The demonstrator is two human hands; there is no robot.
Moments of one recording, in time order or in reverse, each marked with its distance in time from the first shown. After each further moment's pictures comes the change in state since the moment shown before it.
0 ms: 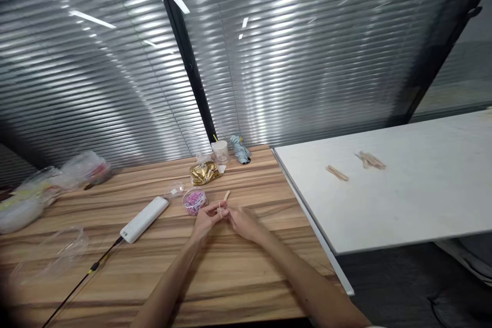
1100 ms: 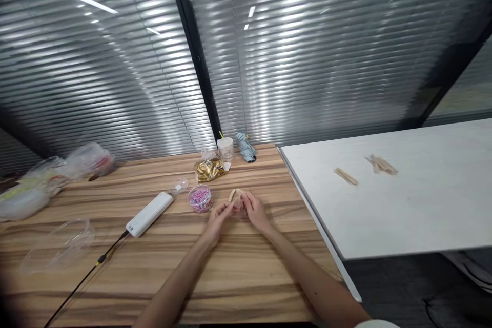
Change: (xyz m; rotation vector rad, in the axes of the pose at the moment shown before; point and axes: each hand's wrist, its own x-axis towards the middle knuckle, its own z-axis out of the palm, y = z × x) left_hand -0.011 0.011 0.017 -0.178 -0.145 0.020; right_hand 0.011 0.023 0.009 0.680 0.422 0.205
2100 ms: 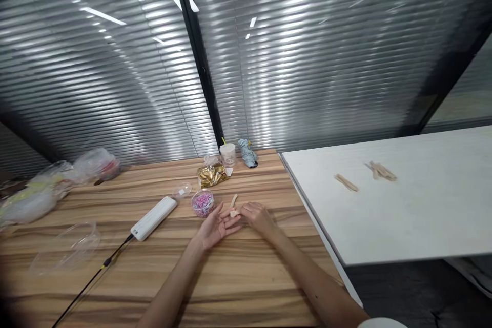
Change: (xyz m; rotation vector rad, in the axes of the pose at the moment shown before) left_hand 0.005 -0.001 -0.031 -0.761 -0.131 -0.586; right_hand 0.000 -0.002 -0.018 -0.738 -0.159 -0.726
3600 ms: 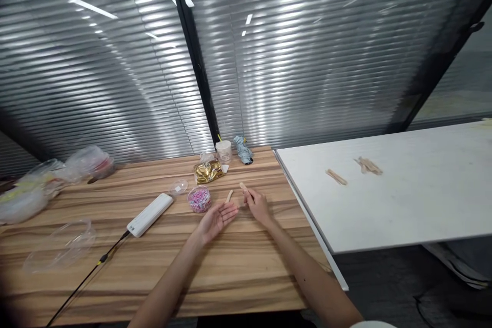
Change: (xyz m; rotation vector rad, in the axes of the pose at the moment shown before) left_hand 0.001 -0.007 0.009 0.171 0.038 0.125; right_hand 0.006 0.007 -0.002 0.389 0.158 0.668
